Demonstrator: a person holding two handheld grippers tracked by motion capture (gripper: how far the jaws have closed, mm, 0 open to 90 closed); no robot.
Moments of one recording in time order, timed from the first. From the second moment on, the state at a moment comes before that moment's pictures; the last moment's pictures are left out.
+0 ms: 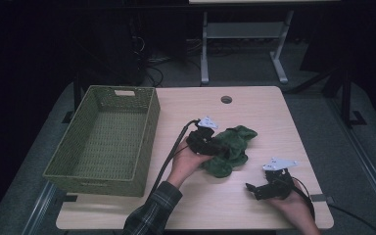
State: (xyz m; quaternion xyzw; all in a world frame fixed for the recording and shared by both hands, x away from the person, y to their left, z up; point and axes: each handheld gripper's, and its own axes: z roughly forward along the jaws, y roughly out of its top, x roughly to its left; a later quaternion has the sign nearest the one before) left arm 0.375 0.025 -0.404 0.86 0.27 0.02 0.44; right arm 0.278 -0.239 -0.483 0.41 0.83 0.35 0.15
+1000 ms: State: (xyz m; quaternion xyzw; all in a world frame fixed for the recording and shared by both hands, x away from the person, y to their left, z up) left arm 0.332 0.006 -0.467 0.90 0.24 0.03 0.37; right arm 0.286 -0.240 -0.467 0.39 0.82 0.38 0.15
